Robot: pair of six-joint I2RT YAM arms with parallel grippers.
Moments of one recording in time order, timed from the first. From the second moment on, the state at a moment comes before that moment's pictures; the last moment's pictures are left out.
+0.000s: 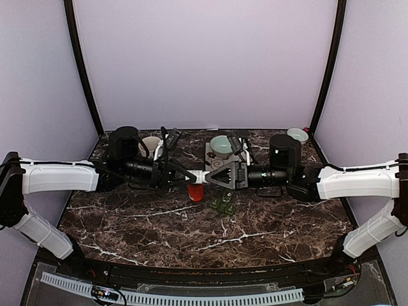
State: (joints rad) left arm -0.71 1.43 0.84 0.40 0.99 -0.46; right arm 0.91 1.38 0.81 0.40 -0.57 0.80
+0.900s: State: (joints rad) left arm -0.70 1.44 0.84 0.41 1.03 -0.47; right arm 0.92 1.41 0.83 0.42 -0.62 0.81
